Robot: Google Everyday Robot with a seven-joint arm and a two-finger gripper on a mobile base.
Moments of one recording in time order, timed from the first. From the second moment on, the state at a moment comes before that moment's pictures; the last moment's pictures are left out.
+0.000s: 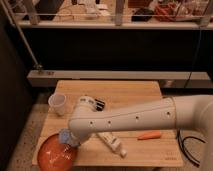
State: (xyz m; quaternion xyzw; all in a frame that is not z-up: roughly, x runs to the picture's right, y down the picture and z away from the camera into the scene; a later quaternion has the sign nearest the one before) arm -0.127 0.246 0.678 -0.12 -0.32 -0.70 0.62
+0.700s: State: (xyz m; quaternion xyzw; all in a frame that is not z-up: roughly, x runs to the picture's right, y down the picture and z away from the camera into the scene) arm -0.159 0.259 0.687 -0.12 -0.34 -0.71 0.60
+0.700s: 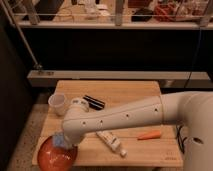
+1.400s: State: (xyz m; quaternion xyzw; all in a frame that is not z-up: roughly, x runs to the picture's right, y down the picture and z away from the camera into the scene) arm -0.180 0.265 0.697 -0.11 -0.36 -0.72 0.59
